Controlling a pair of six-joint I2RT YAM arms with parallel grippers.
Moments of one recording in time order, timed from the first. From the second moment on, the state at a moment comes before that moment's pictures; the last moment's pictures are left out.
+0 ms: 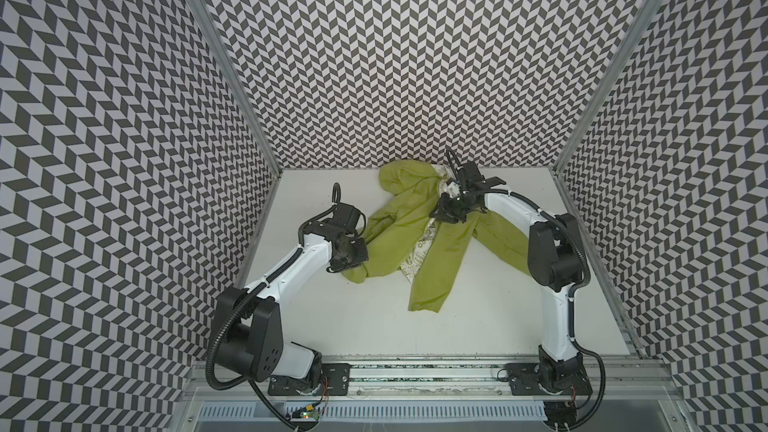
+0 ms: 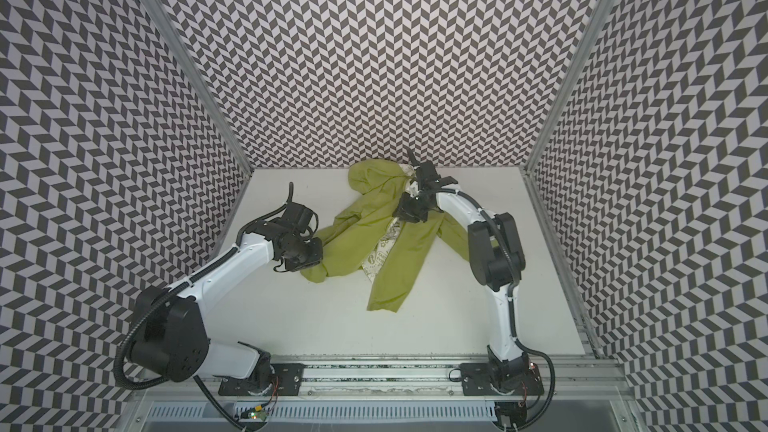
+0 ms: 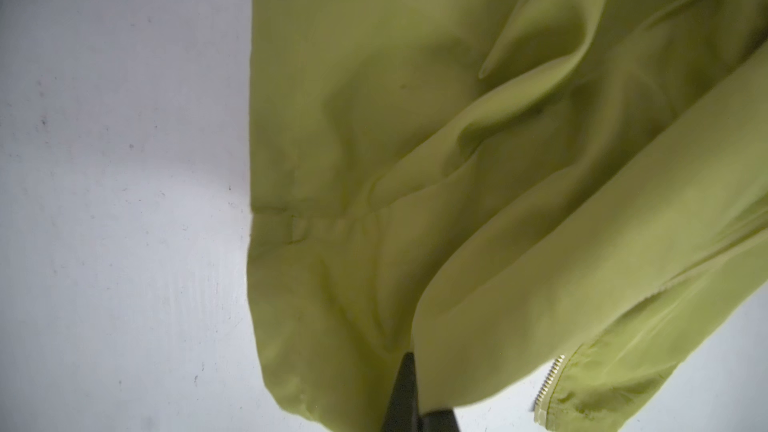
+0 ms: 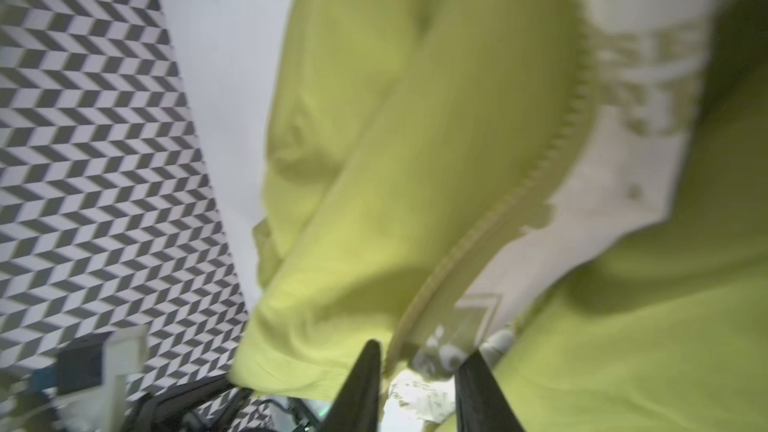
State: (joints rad) left arm -0.27 1.44 1.03 -0.79 0.18 -0.52; right arm 0.30 2.12 1.71 -0.62 -0.53 0.65
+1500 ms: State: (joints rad) left arm -0.14 1.60 1.27 -0.86 0.46 -0.37; right arm 0.61 2.02 1.24 0.15 -0.49 1.21
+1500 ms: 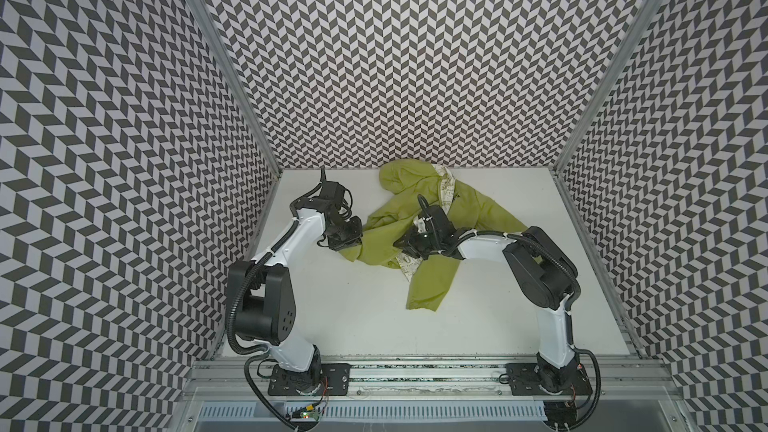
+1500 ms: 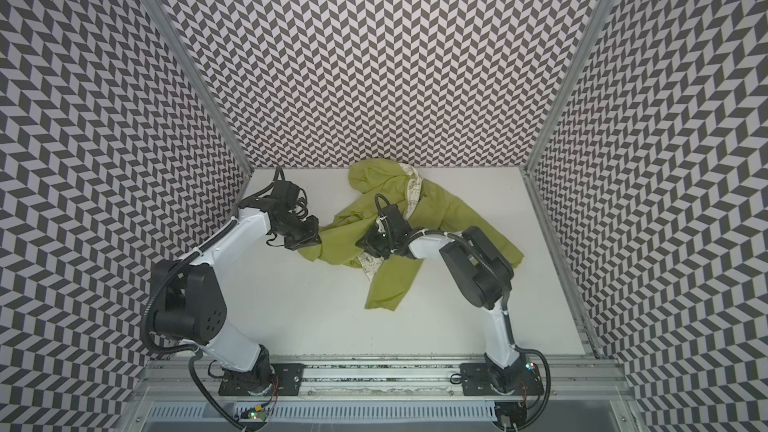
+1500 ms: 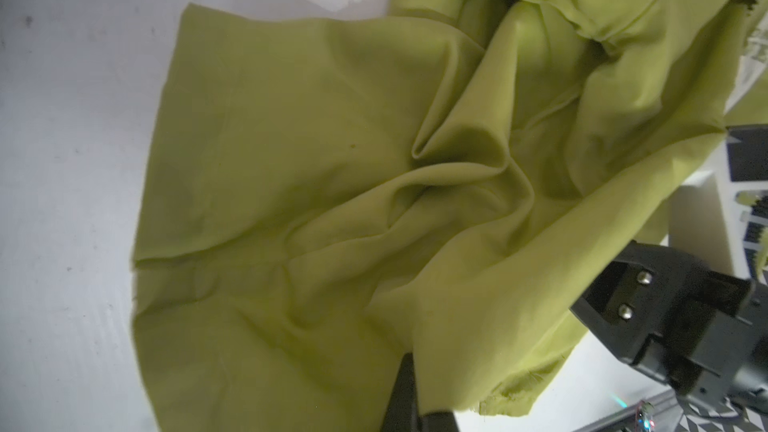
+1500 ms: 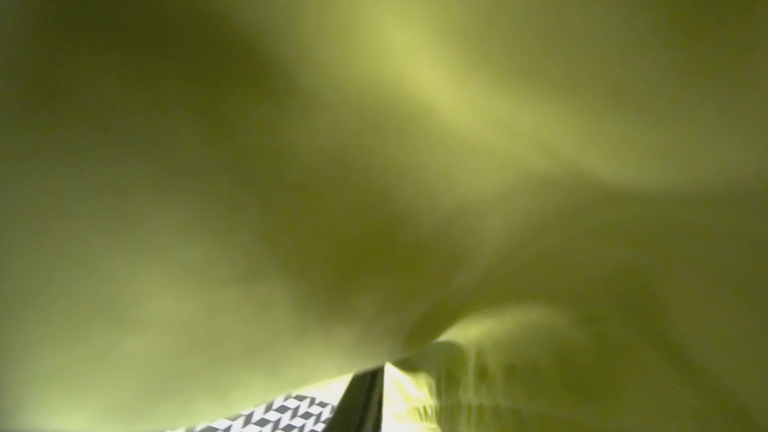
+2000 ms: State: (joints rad) left arm -0.33 1.47 1.19 -0.87 0.85 -0.33; right arm 0.47 1.62 1.26 -0.51 -0.50 0.88
